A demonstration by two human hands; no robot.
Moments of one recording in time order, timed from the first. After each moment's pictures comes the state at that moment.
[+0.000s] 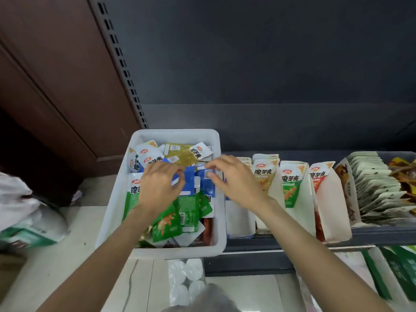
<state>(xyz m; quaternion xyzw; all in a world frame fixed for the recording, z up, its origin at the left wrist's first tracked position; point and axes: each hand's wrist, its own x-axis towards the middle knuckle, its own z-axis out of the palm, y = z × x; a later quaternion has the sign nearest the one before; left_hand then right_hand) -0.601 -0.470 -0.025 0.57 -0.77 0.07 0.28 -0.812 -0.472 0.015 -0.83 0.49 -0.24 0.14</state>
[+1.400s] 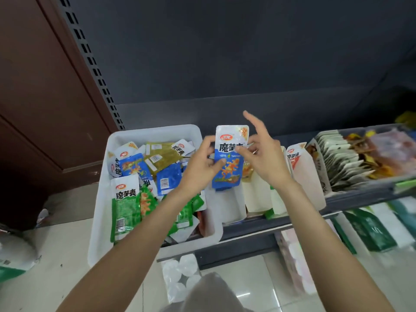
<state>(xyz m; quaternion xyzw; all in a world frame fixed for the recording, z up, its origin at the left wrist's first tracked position) -0.701 -0.474 0.022 0.40 -0.64 -0.51 0.41 -0.863 -0.451 0.054 -0.63 0.63 -0.40 0.21</state>
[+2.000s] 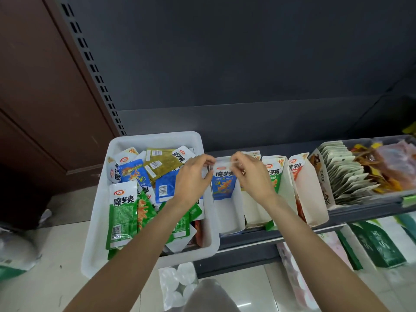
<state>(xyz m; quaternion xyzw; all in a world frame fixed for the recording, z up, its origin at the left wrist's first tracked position) -0.694 -0.497 -0.029 0.52 -0.76 -0.19 0.35 -0.873 -0.477 -0.012 -0.73 0.62 -0.27 0.08</state>
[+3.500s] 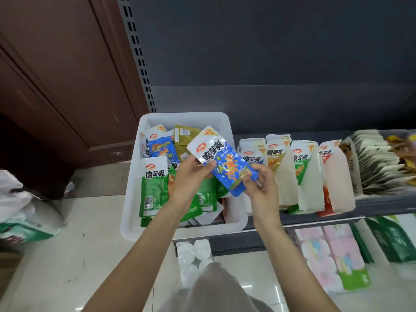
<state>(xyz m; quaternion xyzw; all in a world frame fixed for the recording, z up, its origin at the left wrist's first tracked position) -0.628 -0.432 0.003 0.49 -0.41 -0.60 0.48 -0.775 -0.391 -0.022 -0.34 0.56 -0.62 0.43</state>
